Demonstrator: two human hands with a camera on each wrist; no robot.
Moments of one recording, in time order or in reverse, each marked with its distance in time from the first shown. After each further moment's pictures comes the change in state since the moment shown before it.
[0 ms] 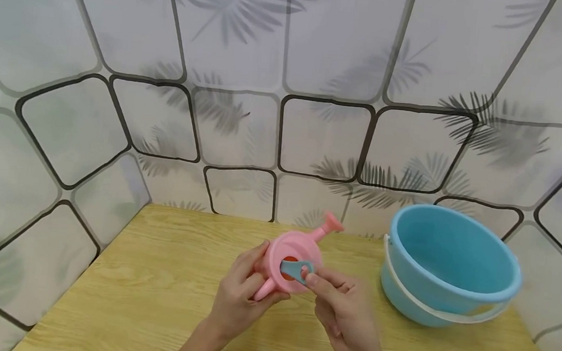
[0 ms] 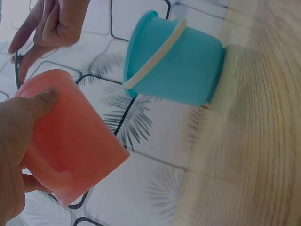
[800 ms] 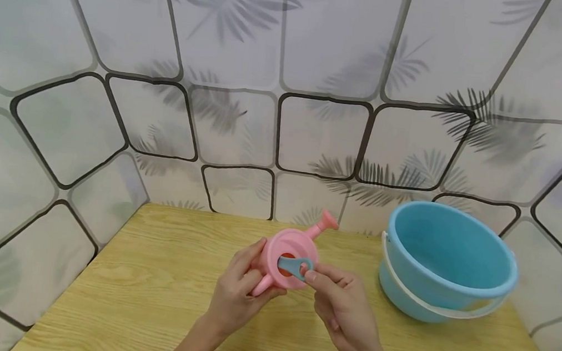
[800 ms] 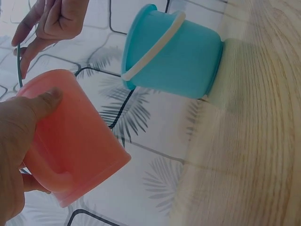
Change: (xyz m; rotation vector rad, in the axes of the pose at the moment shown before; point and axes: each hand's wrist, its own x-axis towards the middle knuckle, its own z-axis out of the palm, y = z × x) left_hand -0.002 -0.001 0.000 -0.010 -0.078 -0.061; right_hand 0.002 -0.002 -0.002 -0.067 0.044 0.022
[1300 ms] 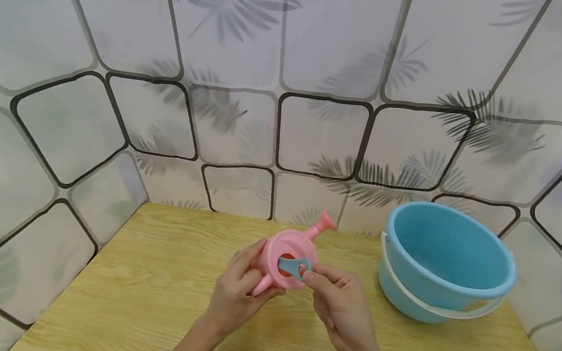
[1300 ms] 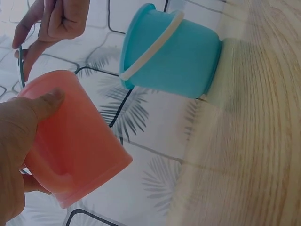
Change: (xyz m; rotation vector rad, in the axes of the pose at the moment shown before) left_hand -0.002 -0.001 0.000 0.002 -0.007 -0.006; right_hand 0.001 0.006 0.001 -0.142 0.124 -0.015
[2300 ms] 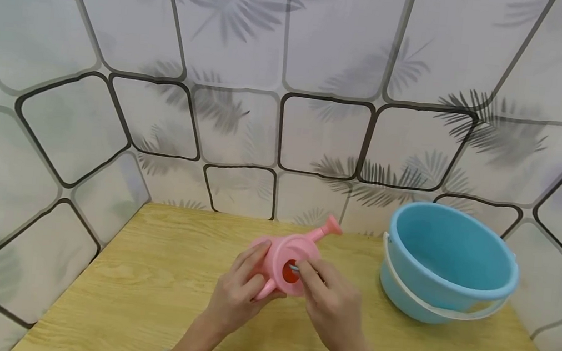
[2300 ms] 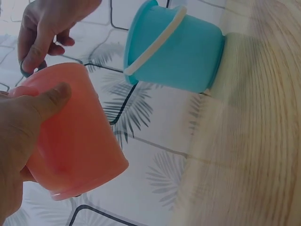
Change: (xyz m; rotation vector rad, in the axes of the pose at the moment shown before) left_hand 0.003 -0.005 -0.004 0.117 0.014 0.208; right_hand 0.022 0.017 0.008 -1.401 0.192 -1.199
